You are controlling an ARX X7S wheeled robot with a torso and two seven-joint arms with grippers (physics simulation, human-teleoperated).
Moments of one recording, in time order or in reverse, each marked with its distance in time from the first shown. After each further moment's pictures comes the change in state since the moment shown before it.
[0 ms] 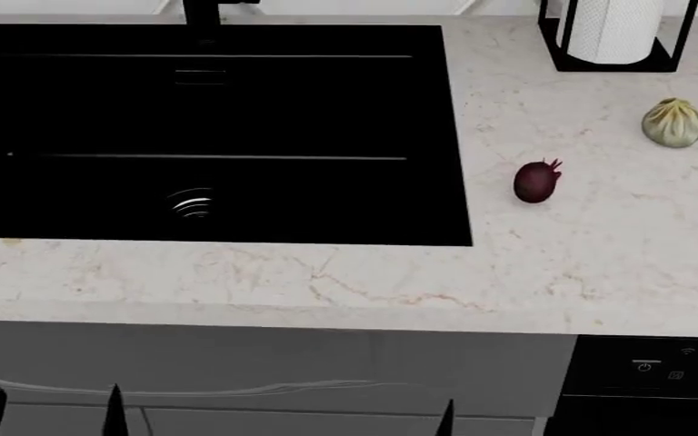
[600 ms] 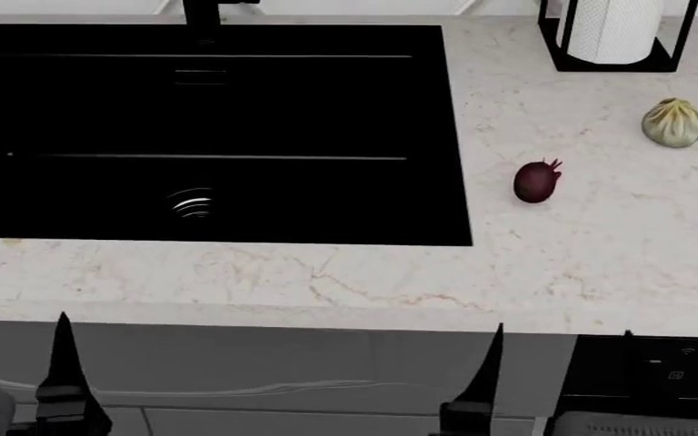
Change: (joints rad) left arm -0.066 -0.057 -0.033 0.248 -0.046 -0.192 -0.071; right arm 0.062 0.099 0.053 -0.312 0.042 0.245 0.055
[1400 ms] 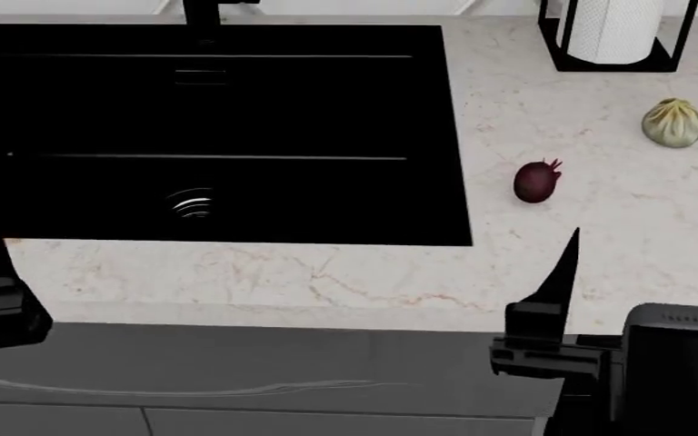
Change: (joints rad) left arm -0.215 -0.075 -0.037 0.189 -0.036 -0.305 -0.100; right arm 0.220 0.103 0.061 -0.123 0.026 0.293 0.040
